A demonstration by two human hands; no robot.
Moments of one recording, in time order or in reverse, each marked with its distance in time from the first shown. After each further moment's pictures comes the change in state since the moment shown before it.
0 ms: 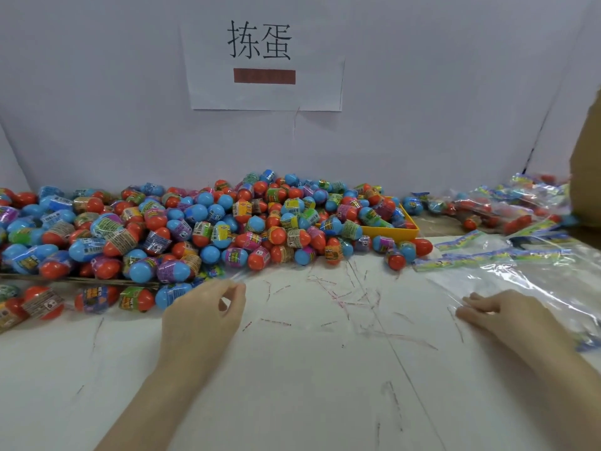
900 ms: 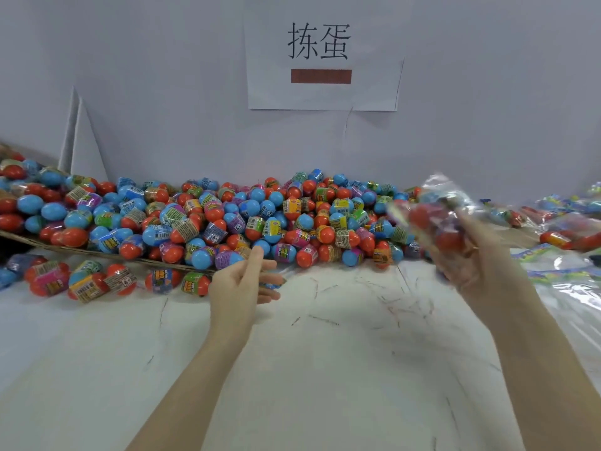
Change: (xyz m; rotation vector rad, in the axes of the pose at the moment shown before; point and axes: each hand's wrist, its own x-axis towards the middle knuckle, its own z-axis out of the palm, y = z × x) left_hand 0.017 0.005 -0.019 -0.830 -0.021 -0.566; right_hand -0.018 -0.138 -0.002 1.530 -0.359 -0.097
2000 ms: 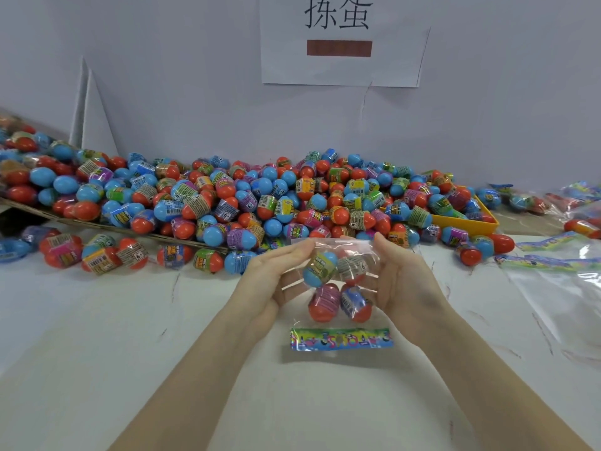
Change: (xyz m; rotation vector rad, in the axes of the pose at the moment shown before) left_hand -0.007 0.004 0.002 -0.334 -0.433 -0.337; right_hand -0.010 0.075 0.047 -0.152 -0.270 0.250
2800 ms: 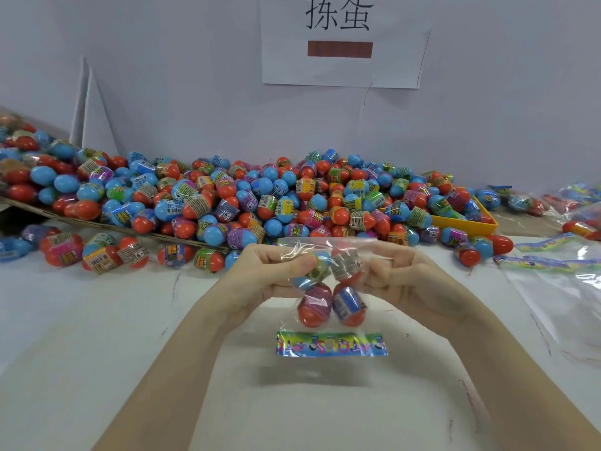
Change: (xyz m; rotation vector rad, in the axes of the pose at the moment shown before) left_hand -0.007 0.017 -0.016 0.301 -0.260 0.119; right_hand -0.004 -0.015 -0.022 -0.079 -0.393 -0.099
